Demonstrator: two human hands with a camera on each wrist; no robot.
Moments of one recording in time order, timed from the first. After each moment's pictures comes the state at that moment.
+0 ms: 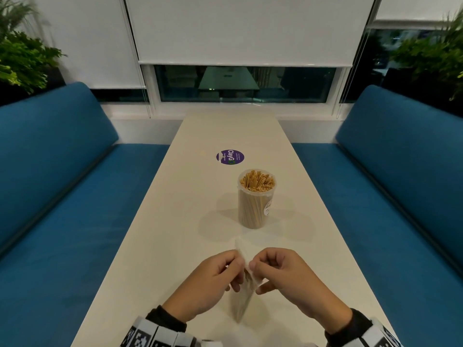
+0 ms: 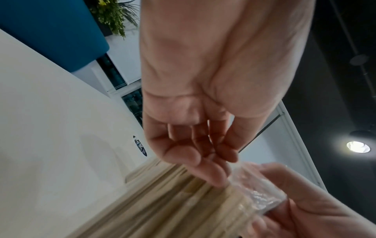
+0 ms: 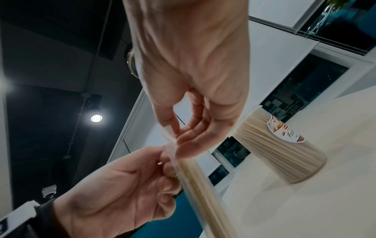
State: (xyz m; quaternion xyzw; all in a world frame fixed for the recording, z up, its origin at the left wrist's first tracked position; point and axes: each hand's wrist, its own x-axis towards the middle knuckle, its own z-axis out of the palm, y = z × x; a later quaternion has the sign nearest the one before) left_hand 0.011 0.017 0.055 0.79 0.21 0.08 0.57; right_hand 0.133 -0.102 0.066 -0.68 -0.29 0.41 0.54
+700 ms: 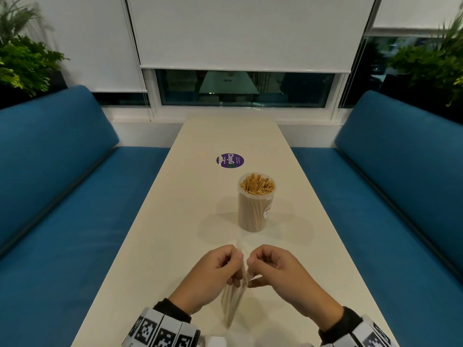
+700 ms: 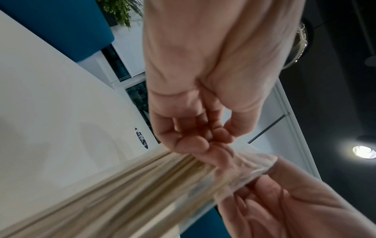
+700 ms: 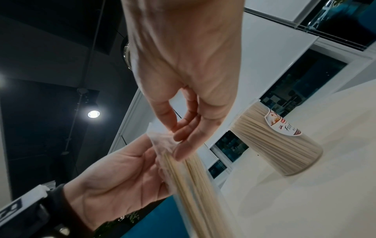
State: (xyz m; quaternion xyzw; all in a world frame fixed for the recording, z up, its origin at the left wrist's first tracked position) left_hand 0.020 0.021 0.057 0.74 0.22 0.11 0.62; right_hand 0.131 -0.094 0.065 -0.67 -0.32 0.40 0.54
